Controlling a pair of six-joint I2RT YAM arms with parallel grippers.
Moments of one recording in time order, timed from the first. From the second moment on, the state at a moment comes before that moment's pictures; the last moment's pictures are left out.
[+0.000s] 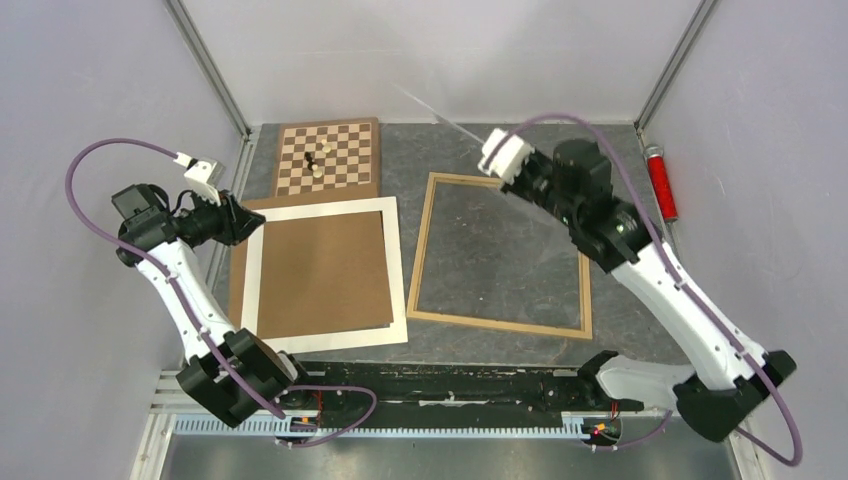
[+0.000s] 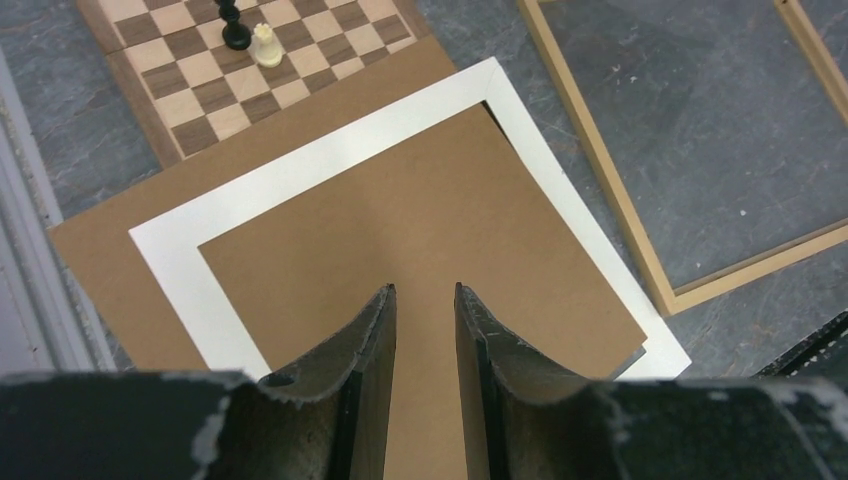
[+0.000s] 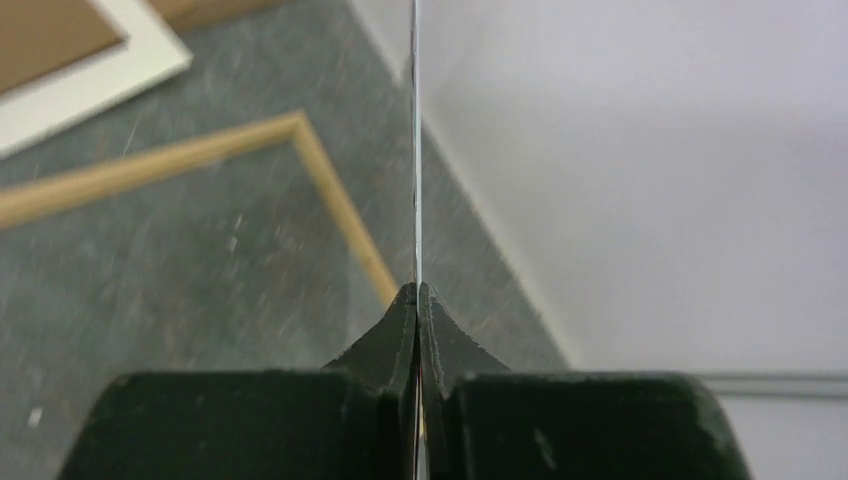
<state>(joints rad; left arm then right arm) 0.71 1.21 1.25 -1.01 1.05 0.75 0.60 1.22 1.45 -0.45 0.06 -0.71</state>
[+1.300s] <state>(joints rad) 0.55 1.26 1.19 -0.77 0.91 0.43 0.75 0.68 0.39 -0.47 -0.19 -0.91</state>
